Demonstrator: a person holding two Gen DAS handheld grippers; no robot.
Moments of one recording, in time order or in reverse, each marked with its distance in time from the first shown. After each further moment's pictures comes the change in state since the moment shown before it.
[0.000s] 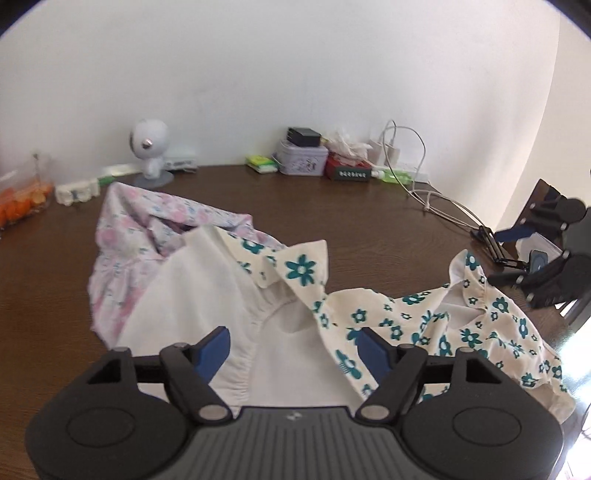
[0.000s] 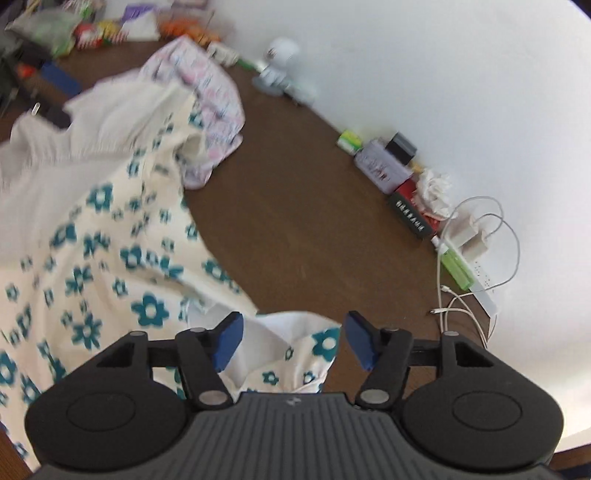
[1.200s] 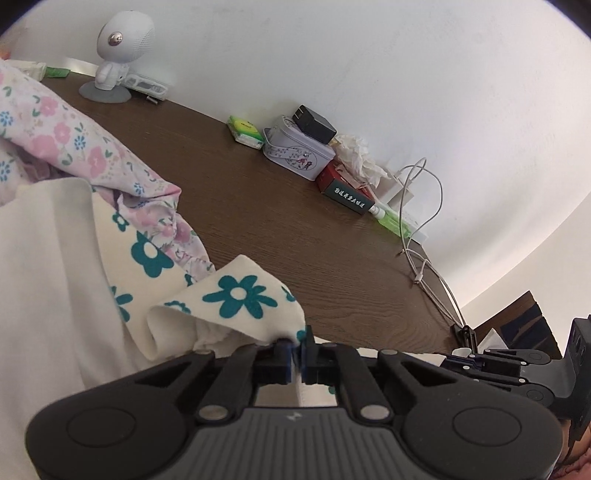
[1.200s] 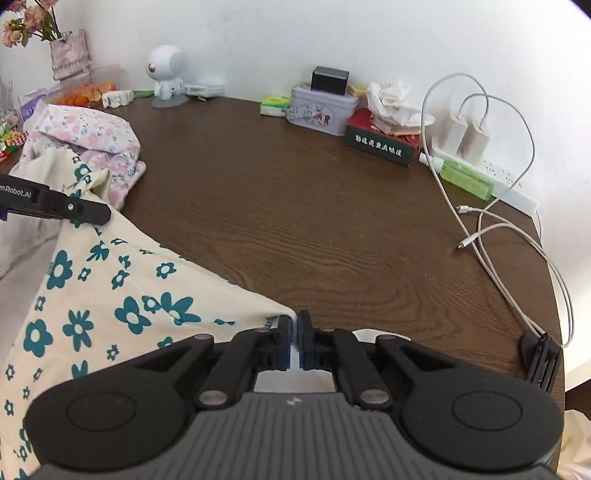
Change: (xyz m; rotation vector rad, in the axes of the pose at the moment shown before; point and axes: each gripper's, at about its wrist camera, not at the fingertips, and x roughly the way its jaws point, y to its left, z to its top) left arm 0.152 0.011 0.048 -0.401 -0.043 -0.198; right arm 0.093 -0.083 -0.026 0.506 0.003 0.104
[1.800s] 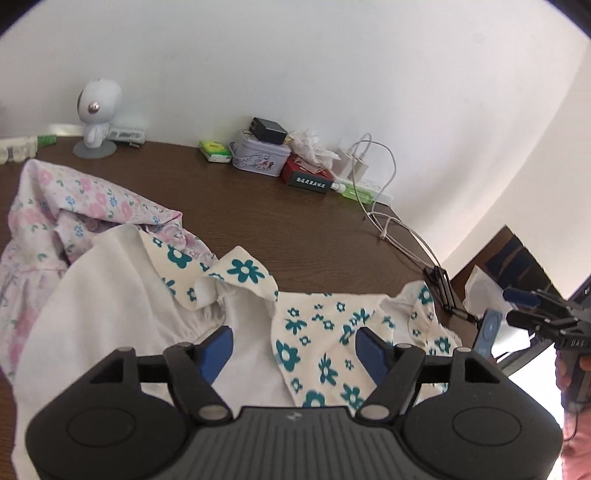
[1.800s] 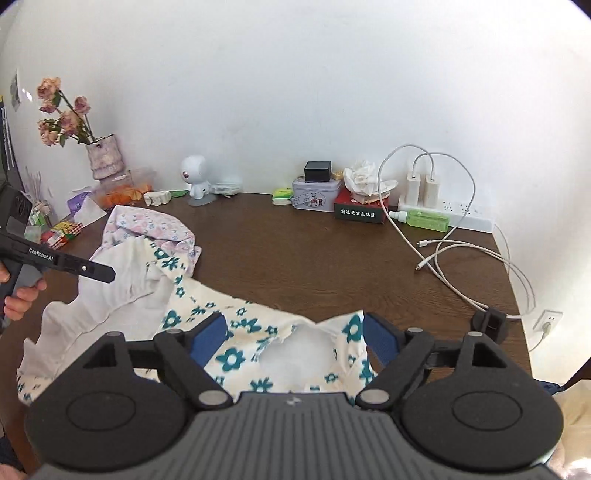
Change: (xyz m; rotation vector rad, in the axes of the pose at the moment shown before) left arm -0.128 -0.033 -0.036 0.311 0.060 0.015; right arm -0.176 -0.014 -0.074 0.118 -0.277 0.110
